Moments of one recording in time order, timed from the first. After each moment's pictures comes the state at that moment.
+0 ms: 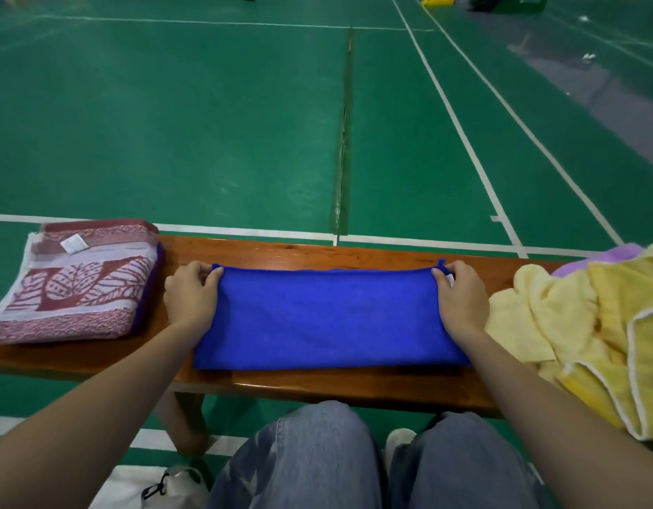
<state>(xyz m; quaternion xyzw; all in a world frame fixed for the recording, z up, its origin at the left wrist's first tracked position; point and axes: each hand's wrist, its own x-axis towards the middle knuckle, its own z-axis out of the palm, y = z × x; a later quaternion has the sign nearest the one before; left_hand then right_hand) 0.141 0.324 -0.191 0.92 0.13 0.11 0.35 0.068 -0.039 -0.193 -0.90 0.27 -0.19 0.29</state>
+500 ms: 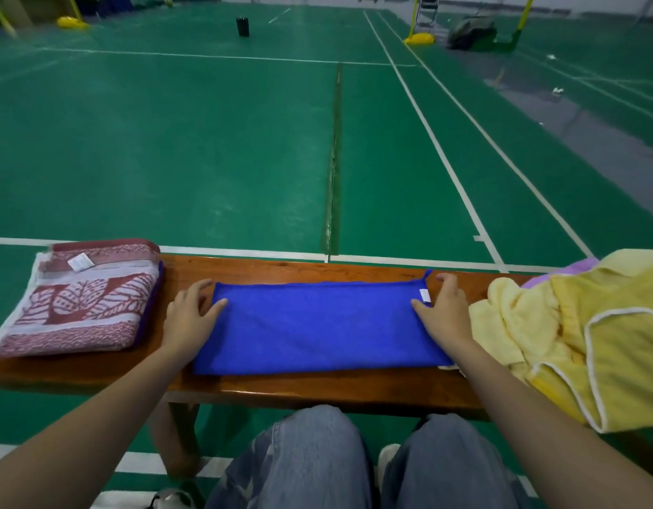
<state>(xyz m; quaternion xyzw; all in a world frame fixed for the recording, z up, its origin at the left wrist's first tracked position) 0.120 0.337 -0.186 0.93 0.05 0.01 0.36 0.045 -0.035 -0.166 -0.91 0.27 -0.10 0.31</state>
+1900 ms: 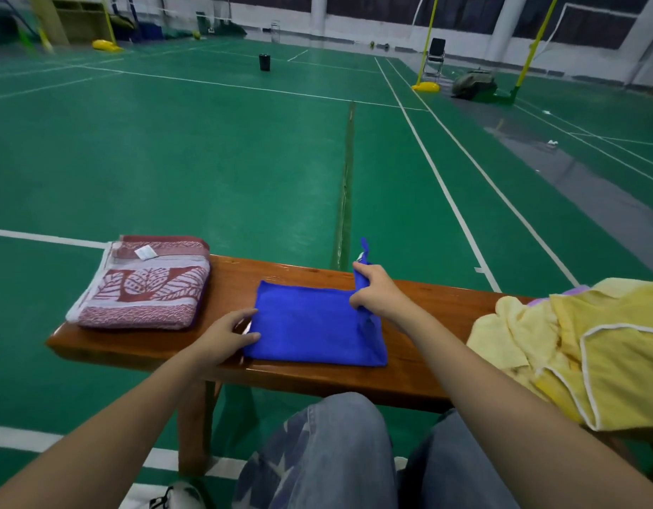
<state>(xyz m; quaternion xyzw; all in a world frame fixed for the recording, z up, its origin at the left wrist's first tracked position) 0.063 0.364 -0.154 0.86 -0.03 -0.19 0.47 0.055 0.108 -0.081 -0.89 0.08 0.06 0.44</state>
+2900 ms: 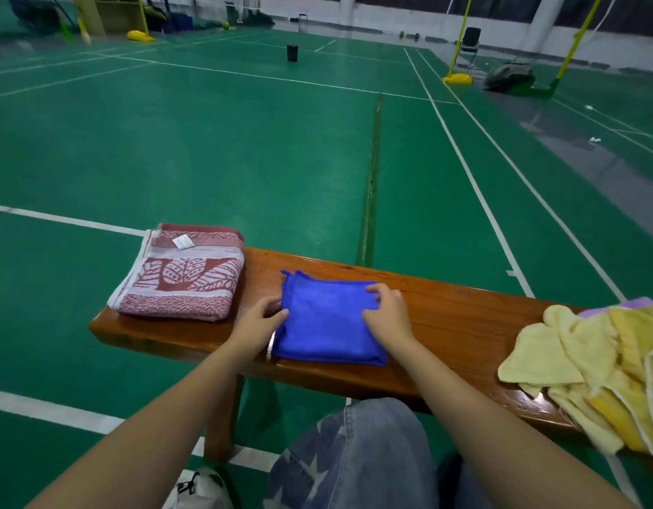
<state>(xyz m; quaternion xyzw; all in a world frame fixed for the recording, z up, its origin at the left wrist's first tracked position) 0.063 0.359 -0.150 0.84 0.05 -0.11 0.52 0.065 0.148 -0.148 -0.91 0.14 -0.03 0.38</state>
